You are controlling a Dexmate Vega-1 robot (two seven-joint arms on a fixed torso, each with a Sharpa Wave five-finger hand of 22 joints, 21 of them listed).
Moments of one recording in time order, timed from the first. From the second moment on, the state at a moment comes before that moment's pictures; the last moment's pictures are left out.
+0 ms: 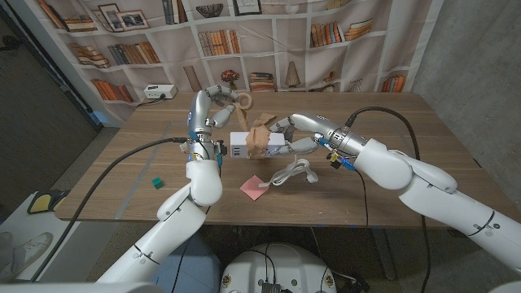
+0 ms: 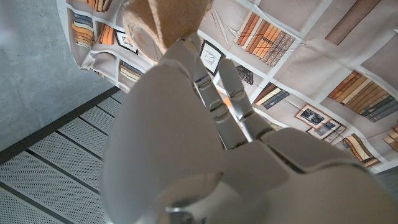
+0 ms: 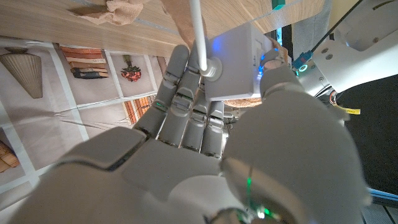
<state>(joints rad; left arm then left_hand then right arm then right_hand) 1.19 0.50 0.38 -2.08 0.38 0.05 0.79 1.57 0.00 0.27 -0.16 0.41 1.03 -0.04 0.68 0.44 0.96 -0.12 0.61 0.42 1.01 -0.19 0.65 0.30 0.47 -0.06 1.53 0.18 -1.08 -0.91 -0.40 -2.23 -0.30 0.12 0.06 1.05 -0.04 0.36 -0.17 0.19 0.81 0.02 0.21 0.30 0.84 -0.01 0.49 0.41 1.09 -0.11 0.26 0.92 0.56 -0.05 1.28 0.17</state>
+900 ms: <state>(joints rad) 1.21 0.50 0.36 -2.10 0.38 -0.04 0.78 1.57 0.00 0.27 -0.16 0.41 1.03 -0.04 0.68 0.44 0.96 -0.12 0.61 0.42 1.01 -0.19 0.65 0.30 0.47 -0.06 1.53 0.18 -1.04 -0.86 -0.48 -2.22 -0.37 0.03 0.05 1.05 -0.04 0.36 -0.17 0.19 0.81 0.02 0.21 0.30 0.85 -0.01 0.49 0.42 1.10 -0.11 0.26 0.92 0.56 -0.05 1.28 0.17</state>
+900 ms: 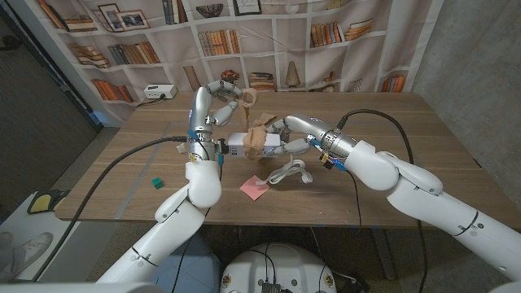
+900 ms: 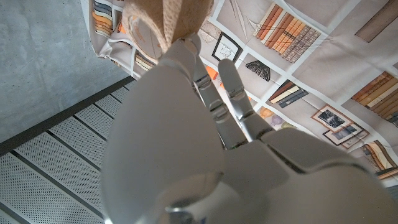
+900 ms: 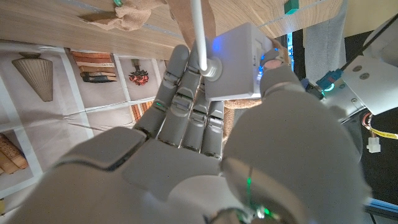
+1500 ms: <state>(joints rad) 1.24 0.49 0.35 -2.13 0.40 -0.10 0.76 1.57 0.00 0.27 -0.16 0.41 1.03 -0.04 0.68 0.44 0.96 -0.12 0.61 0.42 1.01 -0.18 0.65 0.30 0.47 -0.06 1.53 0.18 -1.00 -0.83 -0.51 -2.19 -0.37 -0.01 0.04 1.05 -0.04 0.36 -0.17 0.19 0.81 0.02 0.21 0.30 0.85 -0.01 0.49 0.42 1.10 -0.11 0.26 0.92 0.56 -0.05 1.28 0.17</state>
